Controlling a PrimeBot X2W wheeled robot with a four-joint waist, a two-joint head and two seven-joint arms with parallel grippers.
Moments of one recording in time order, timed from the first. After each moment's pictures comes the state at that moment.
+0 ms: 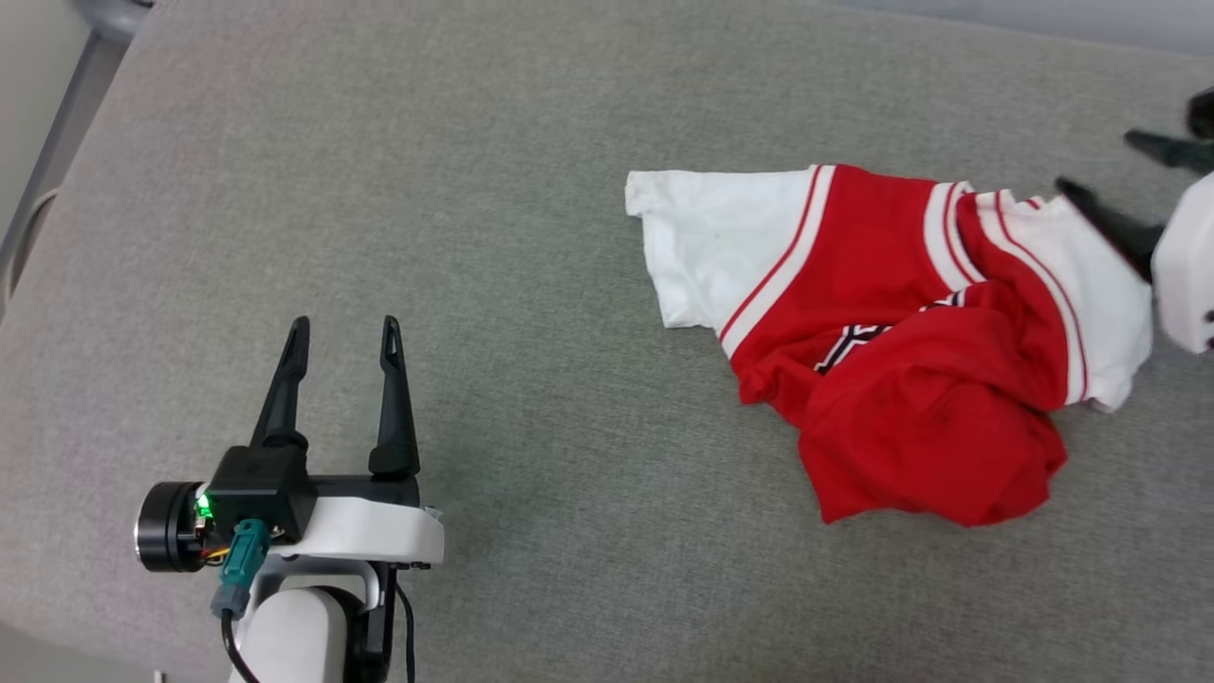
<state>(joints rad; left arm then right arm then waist) -0.17 0.05 -0.05 0.03 -0.06 0.06 -0.26 -1.04 -0.85 0.99 0.43 0.84 0.13 0.20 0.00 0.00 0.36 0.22</state>
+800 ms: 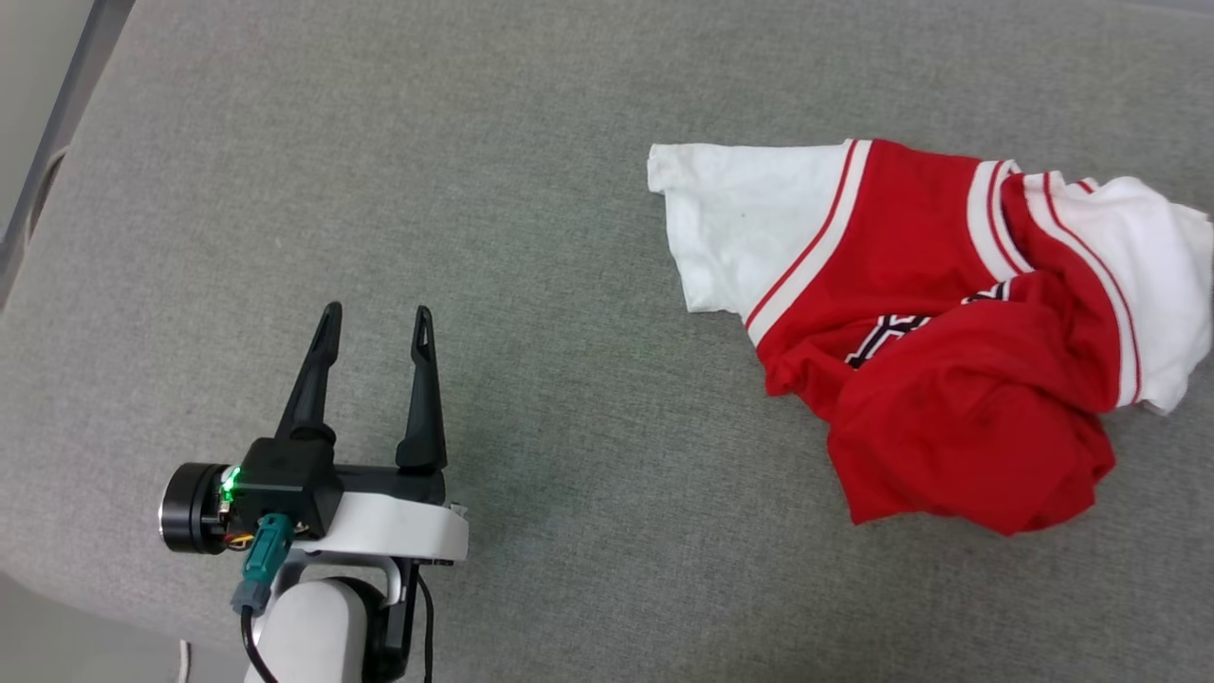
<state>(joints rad) -0.18 0.05 -0.09 0.01 -0.06 0.05 -0.26 -1.03 -1.01 0.85 0.33 0.96 0.13 0.76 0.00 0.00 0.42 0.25</state>
